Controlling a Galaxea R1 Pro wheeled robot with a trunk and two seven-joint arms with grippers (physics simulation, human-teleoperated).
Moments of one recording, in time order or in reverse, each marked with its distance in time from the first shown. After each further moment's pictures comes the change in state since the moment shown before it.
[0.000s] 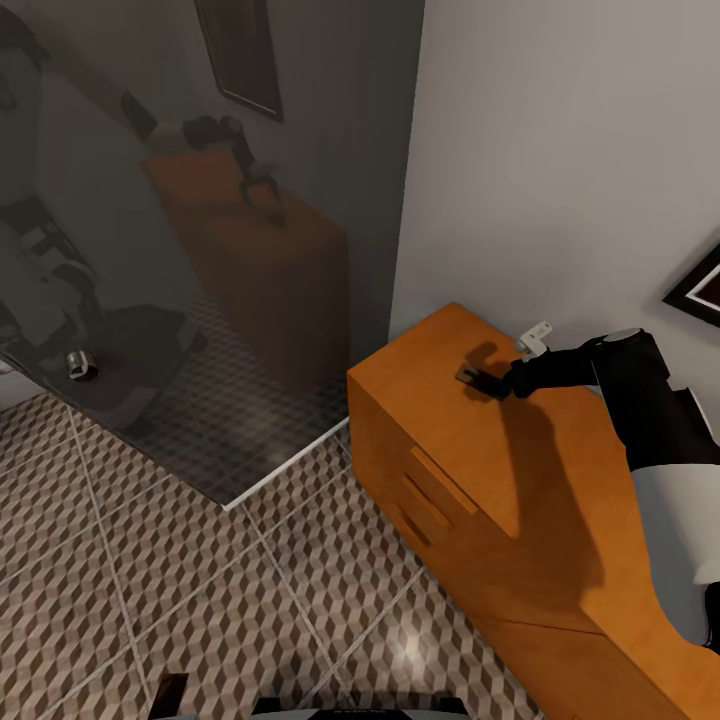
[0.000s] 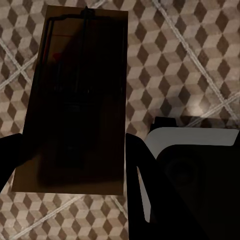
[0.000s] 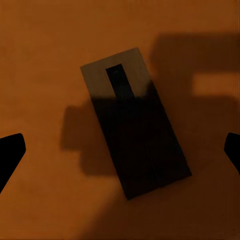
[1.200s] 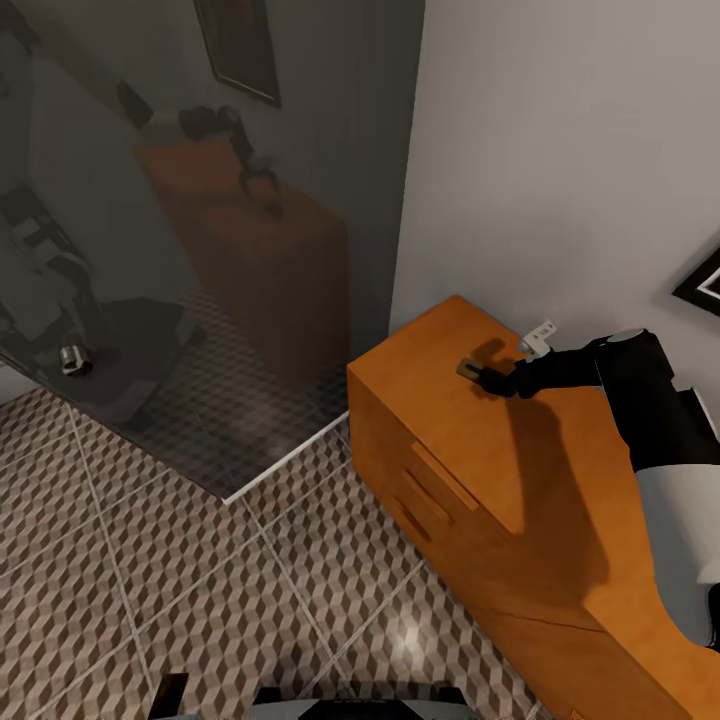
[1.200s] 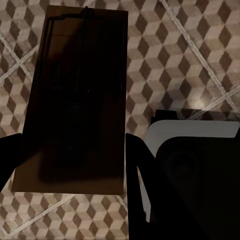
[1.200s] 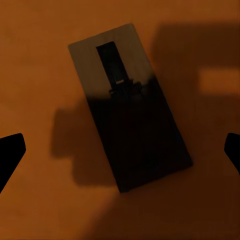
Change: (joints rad) left arm 0.000 0.000 0.000 0.000 0.000 0.000 0.000; right arm 0.001 -0.009 -0.003 0.001 0.006 -0.001 0.002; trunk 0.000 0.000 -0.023
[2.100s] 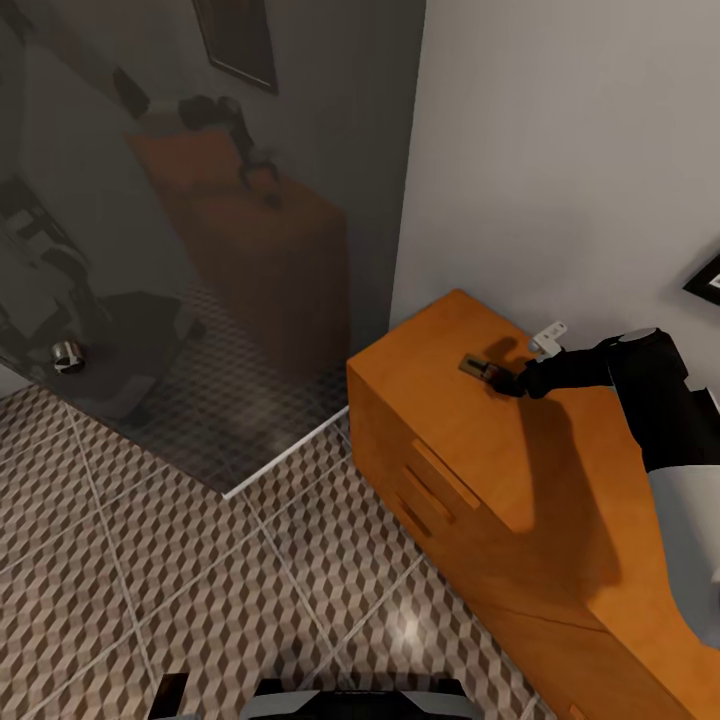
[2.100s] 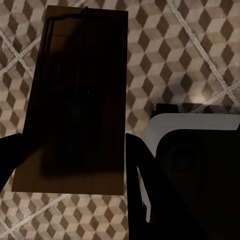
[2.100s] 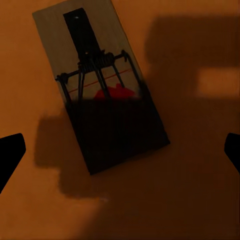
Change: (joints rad) left arm 0.000 0.000 0.000 0.000 0.000 0.000 0.000; right arm 0.000 -0.034 0.003 -0.002 0.002 0.000 -0.001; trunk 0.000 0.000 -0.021
